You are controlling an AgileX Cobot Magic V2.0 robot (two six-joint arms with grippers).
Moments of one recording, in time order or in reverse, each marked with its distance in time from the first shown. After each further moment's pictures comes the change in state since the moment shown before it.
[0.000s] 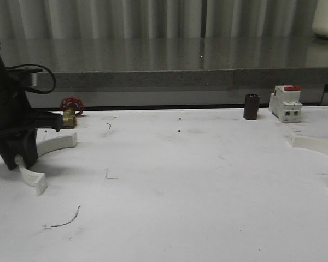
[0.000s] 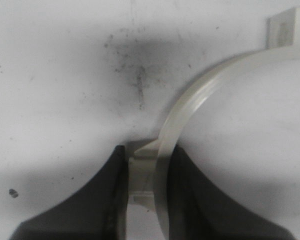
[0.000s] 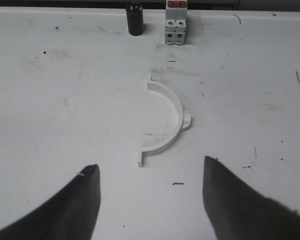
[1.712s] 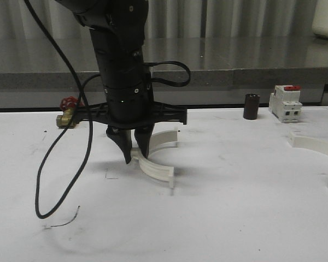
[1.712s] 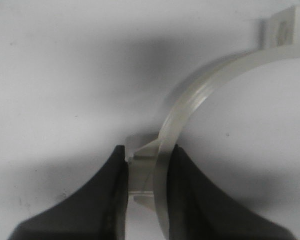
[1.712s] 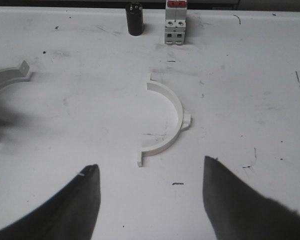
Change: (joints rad) left arm -0.419 0.206 -0.414 0.121 0.212 -0.453; right arm 0.000 0.000 0.000 -0.002 0.000 0.000
